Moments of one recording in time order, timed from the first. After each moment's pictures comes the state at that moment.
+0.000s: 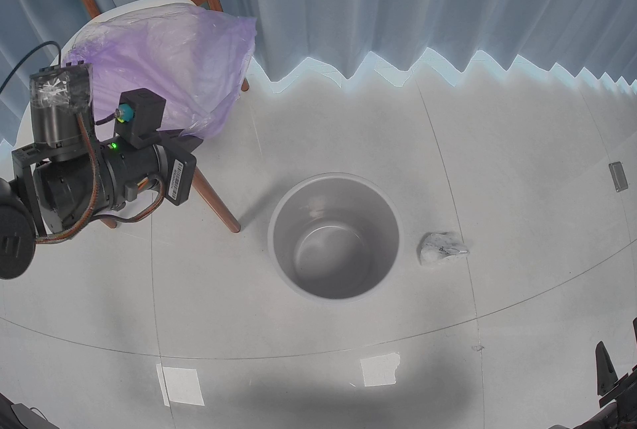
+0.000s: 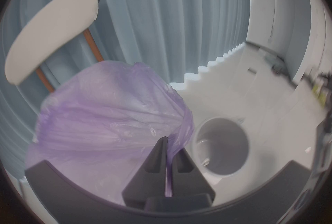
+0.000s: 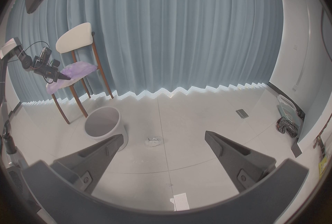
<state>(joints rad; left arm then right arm) -0.44 1.51 -0.95 -0.39 0.10 0.36 0.00 0.02 -0.02 0.00 0.00 0.00</state>
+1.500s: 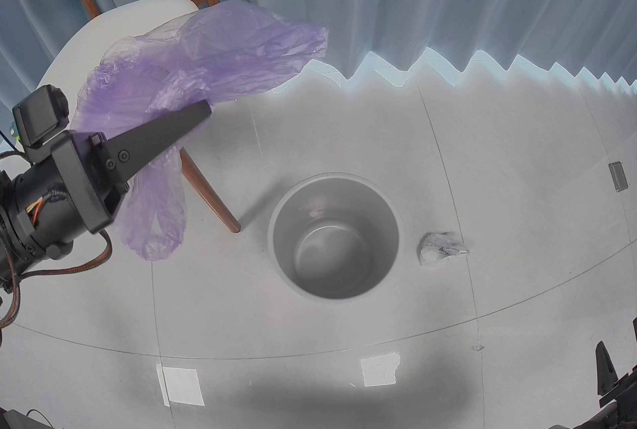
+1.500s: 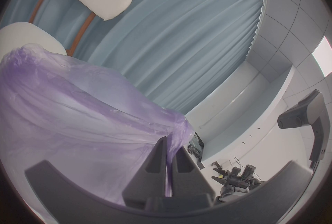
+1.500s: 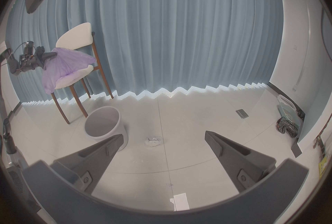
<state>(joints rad) -0.50 1.27 -0.63 -0.90 -0.47 -0.46 0.00 0.02 -0.02 0.00 0.00 0.00</state>
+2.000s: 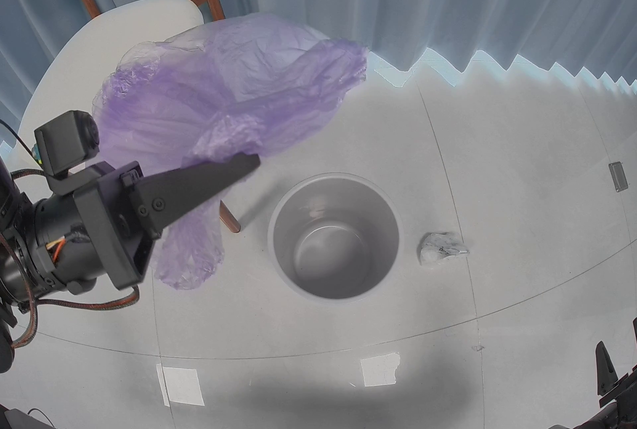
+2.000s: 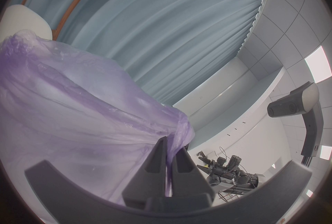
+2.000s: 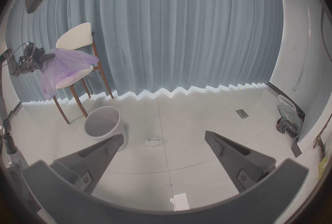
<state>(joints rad) -0.61 1.30 -0.60 -0.90 -0.52 -0.47 0.00 0.02 -0.02 0.00 0.00 0.00</state>
